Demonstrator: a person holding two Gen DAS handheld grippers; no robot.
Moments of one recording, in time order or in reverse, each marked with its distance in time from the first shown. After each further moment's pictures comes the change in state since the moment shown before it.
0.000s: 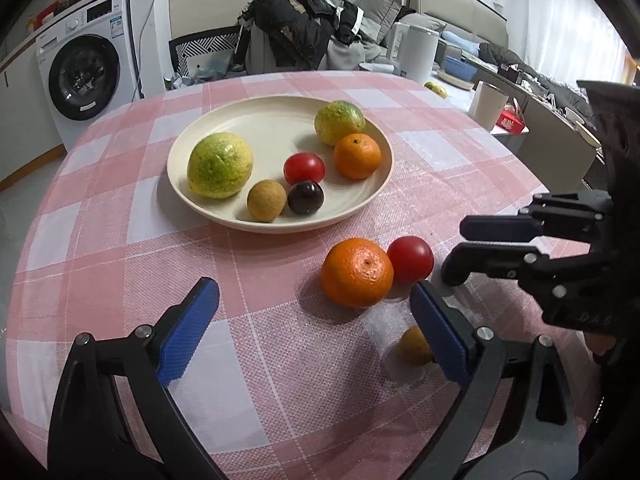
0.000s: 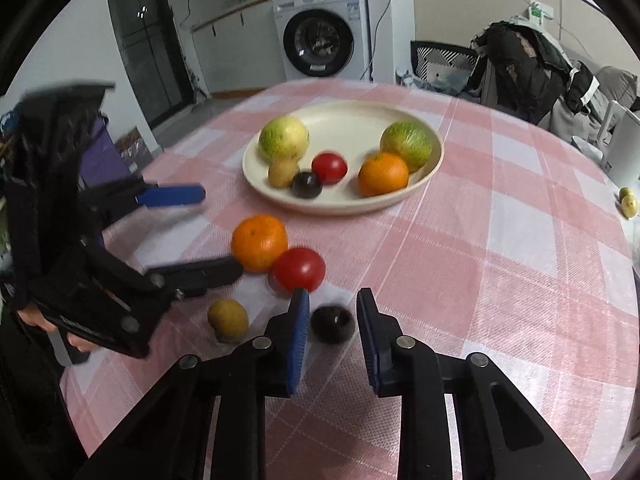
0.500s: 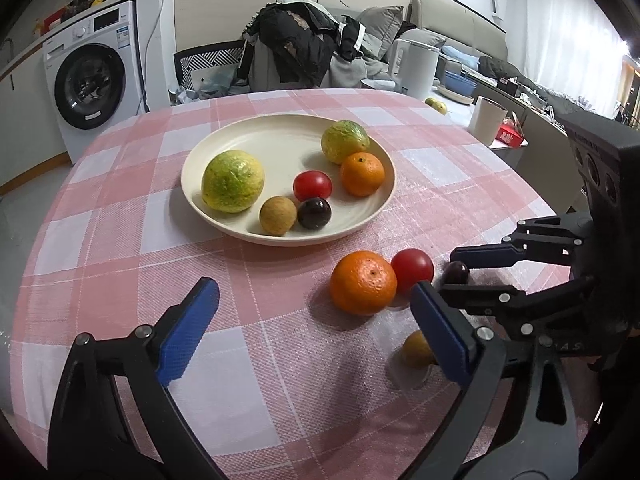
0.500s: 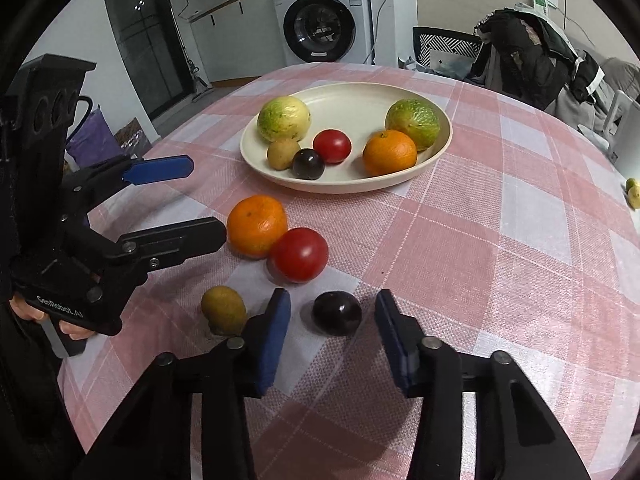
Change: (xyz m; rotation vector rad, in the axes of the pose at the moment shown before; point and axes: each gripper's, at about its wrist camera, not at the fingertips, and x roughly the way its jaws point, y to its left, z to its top) left arm -0.015 0.006 -0.001 -0.006 -0.066 0.003; right arm 0.018 0.003 -0.007 -0.017 0.076 -0.006
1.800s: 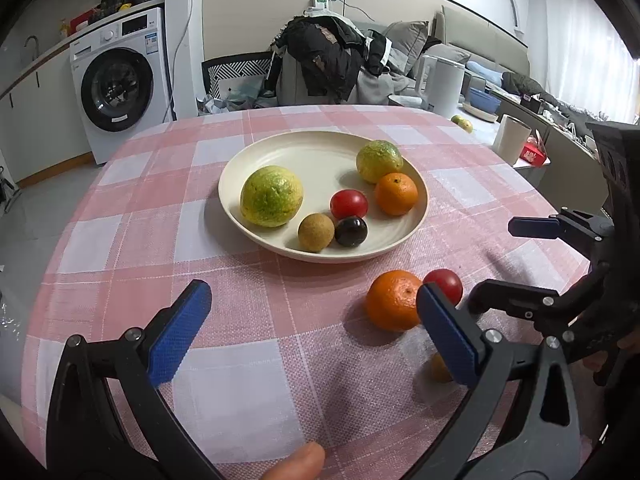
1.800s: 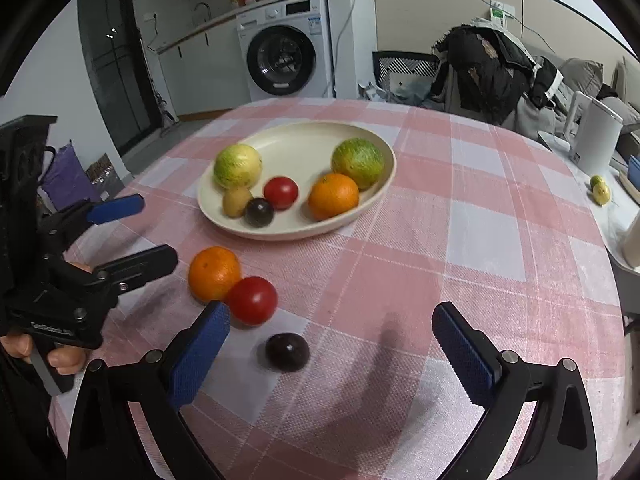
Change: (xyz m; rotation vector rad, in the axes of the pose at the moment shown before) left arm -0.005 0.011 0.004 -0.041 -0.051 0.094; right arm -0.013 -0.018 0.012 0.085 -0.106 -0.108
